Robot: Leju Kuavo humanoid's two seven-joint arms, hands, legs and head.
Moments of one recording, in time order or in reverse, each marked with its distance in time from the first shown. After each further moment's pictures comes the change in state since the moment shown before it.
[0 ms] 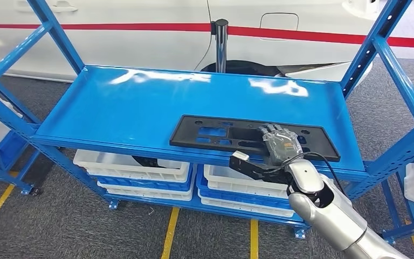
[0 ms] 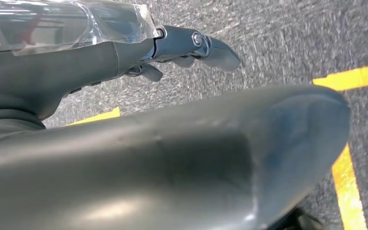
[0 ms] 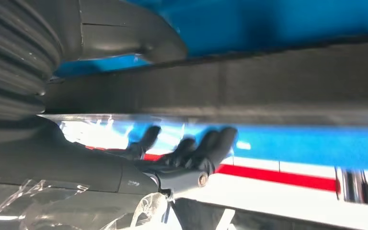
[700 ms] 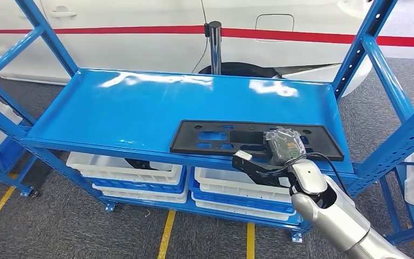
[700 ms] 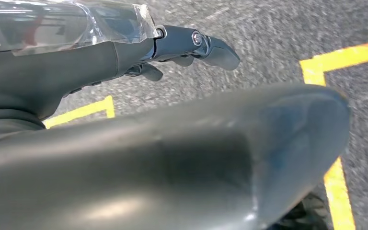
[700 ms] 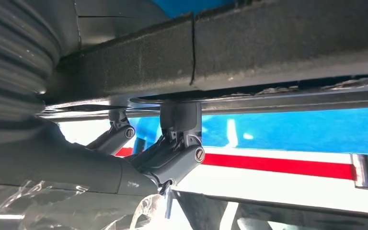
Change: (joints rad) left arm 0.004 0.004 0.002 0.002 -0.005 -0.007 -0.024; right arm 0.016 -0.026 -0.015 -0.009 0.003 -0.001 0.014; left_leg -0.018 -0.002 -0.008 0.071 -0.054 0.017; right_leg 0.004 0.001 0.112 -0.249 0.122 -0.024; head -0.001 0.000
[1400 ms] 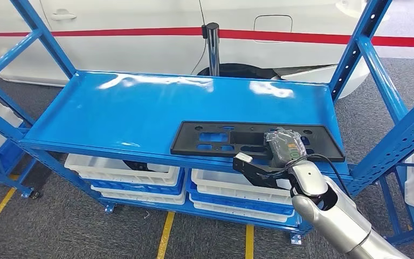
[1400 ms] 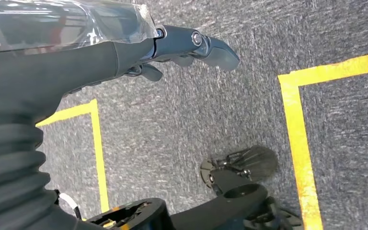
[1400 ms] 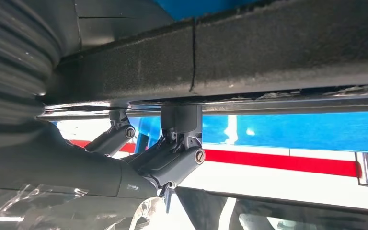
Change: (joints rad) left arm -0.012 0.009 -0.001 0.000 0.026 0.032 -0.054; right arm 0.022 -0.029 -0.010 -0.015 0.022 0.014 -0.001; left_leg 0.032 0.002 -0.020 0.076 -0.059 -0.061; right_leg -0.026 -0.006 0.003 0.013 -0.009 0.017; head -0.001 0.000
